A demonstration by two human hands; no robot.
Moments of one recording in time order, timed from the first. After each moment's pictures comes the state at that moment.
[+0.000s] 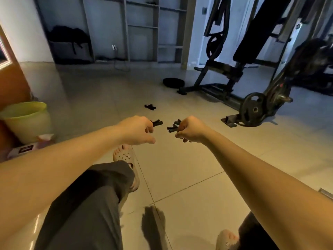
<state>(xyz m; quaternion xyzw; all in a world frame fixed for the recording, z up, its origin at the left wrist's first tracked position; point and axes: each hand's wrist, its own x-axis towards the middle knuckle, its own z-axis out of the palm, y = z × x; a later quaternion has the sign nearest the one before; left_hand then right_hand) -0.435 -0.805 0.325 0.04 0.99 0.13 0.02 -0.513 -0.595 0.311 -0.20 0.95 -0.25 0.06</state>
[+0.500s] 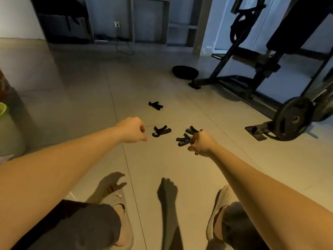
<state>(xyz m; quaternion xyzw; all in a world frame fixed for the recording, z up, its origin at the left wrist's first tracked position) -0.778 -0.948 0.237 -0.07 0.98 0.16 0.07 -0.846 -0.682 0.202 -0.13 0.96 -0.20 0.13</state>
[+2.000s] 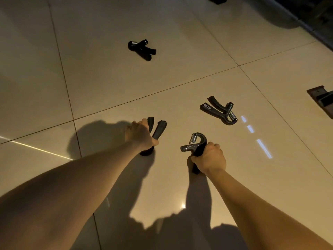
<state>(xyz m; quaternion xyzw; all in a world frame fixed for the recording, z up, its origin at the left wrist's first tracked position) -1.153 -0.971 -0.132 -0.15 0.97 0.14 0.15 -1.140 -0.723 -0.128 0.10 0.97 -0.13 0.20</state>
